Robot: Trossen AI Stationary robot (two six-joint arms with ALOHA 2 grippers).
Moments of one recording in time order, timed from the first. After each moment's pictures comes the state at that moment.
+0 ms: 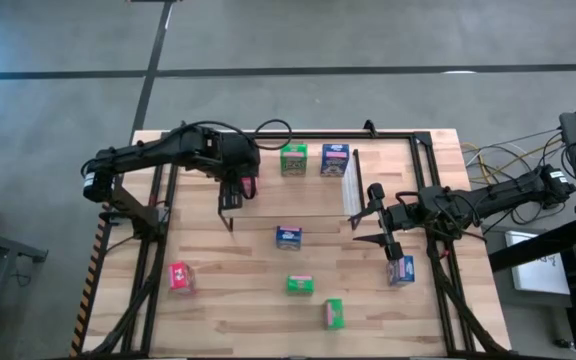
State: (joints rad) left arm 0.14 1.57 1.76 -1.46 -0.19 0.10; right arm 0.18 0.80 0.44 0.36 -0.08 -0.15
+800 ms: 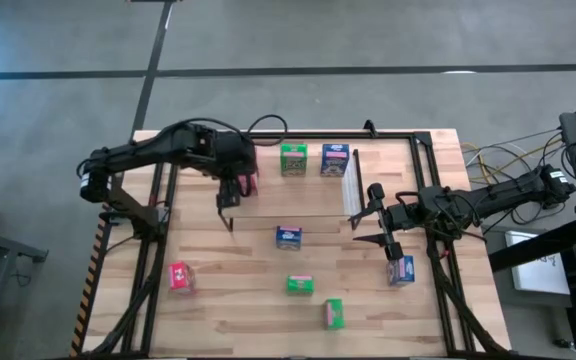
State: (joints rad) left arm 0.14 1.54 1.79 -1.46 -0.19 0.09; right arm 0.18 0.80 0.44 0.36 -0.08 -0.14
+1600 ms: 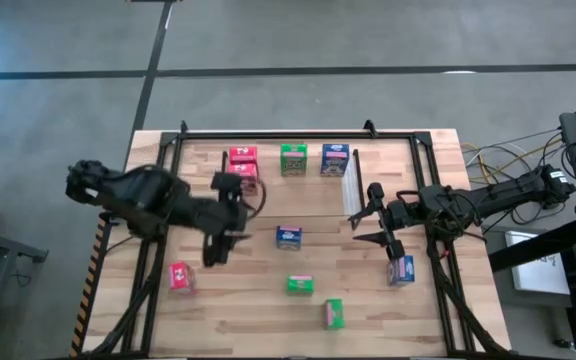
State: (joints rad) left arm -0.37 1.47 1.81 -1.19 -0.36 0.00; right arm 0.18 0.80 0.46 0.35 -0.08 -0.03
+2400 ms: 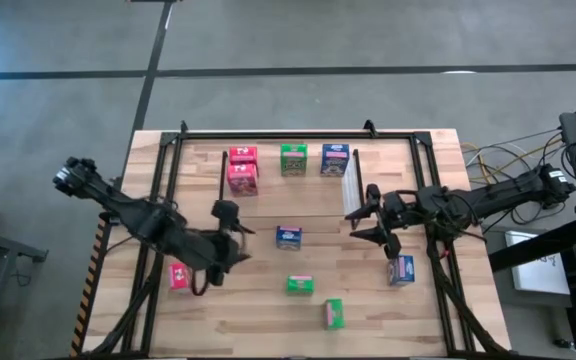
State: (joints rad) left arm -0.52 1.27 1.27 -0.73 -0.53 0.10; right arm 0.18 0.84 0.47 0.35 -0.02 0.26
